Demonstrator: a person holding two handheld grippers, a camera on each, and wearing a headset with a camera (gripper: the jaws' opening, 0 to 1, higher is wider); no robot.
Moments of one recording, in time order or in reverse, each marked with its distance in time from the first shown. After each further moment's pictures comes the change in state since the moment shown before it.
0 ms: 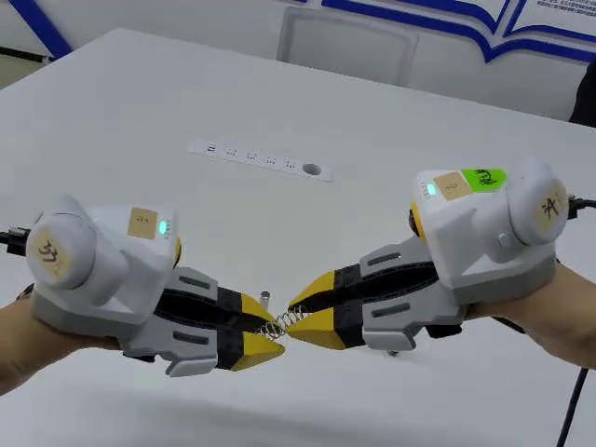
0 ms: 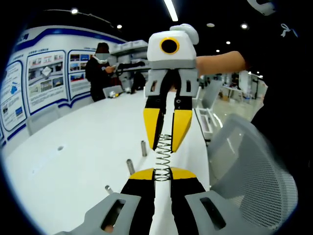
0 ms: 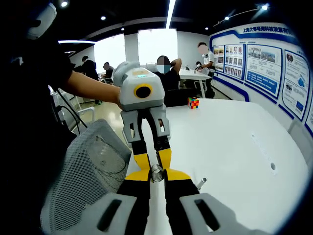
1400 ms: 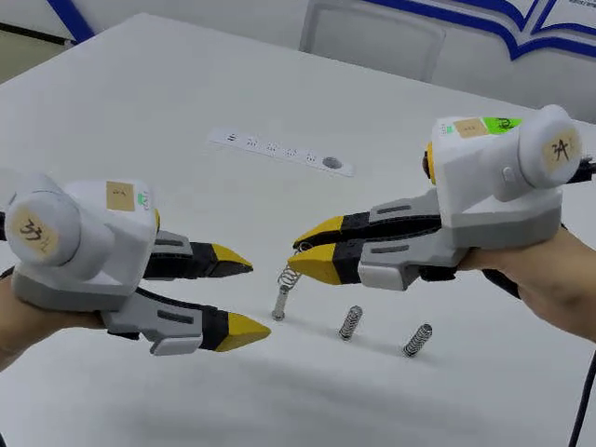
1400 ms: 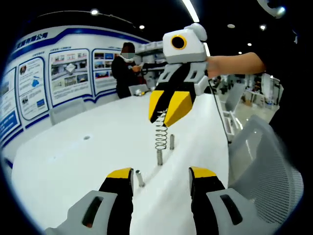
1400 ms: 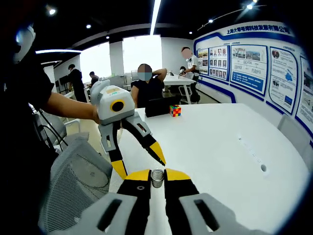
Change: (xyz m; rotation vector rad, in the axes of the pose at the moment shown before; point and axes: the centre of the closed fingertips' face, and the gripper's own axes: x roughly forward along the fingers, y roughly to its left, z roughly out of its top) left arm -0.043 0.048 -0.016 -0.075 -0.019 0.232; right arm 0.011 -0.053 0.029 0.062 -0.044 -0.134
